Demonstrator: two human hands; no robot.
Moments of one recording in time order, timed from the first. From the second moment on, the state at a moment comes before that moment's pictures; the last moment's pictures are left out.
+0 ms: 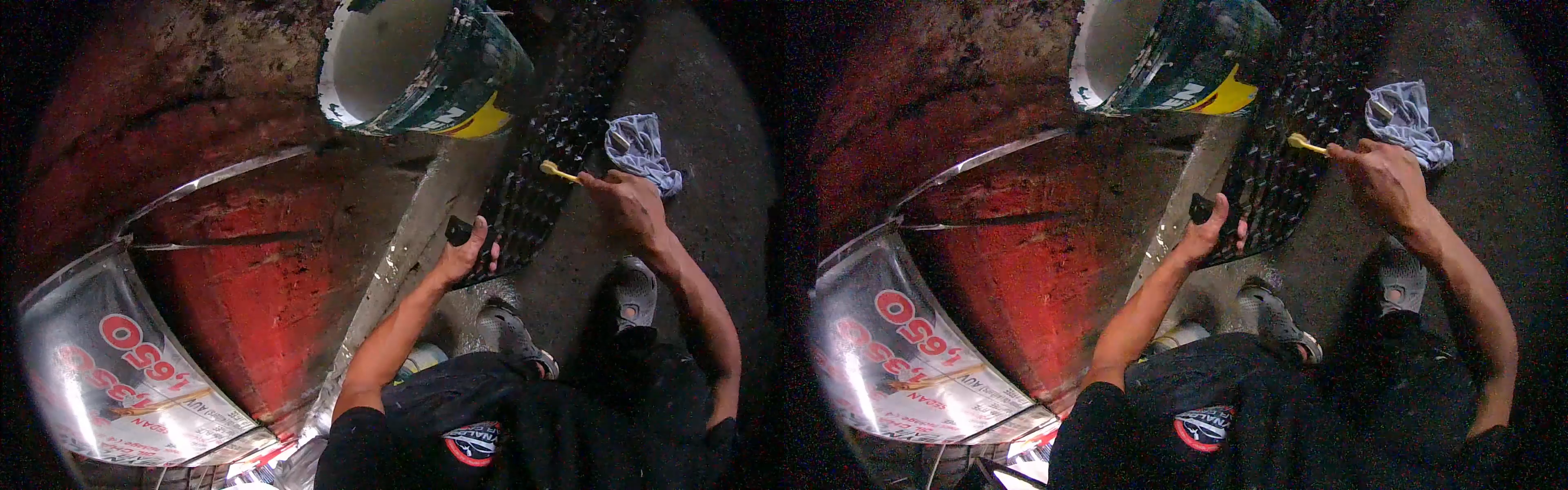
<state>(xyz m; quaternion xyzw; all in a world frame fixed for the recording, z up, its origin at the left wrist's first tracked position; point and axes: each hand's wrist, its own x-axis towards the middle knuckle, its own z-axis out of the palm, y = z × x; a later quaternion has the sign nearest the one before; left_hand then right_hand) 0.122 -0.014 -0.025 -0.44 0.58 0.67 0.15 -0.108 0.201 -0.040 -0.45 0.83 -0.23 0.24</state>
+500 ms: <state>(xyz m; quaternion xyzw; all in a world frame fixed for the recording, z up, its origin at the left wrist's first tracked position) 0.121 -0.012 -0.025 -0.44 0.61 0.64 0.16 -0.105 0.178 -0.038 -0.58 0.80 -0.12 0.06</state>
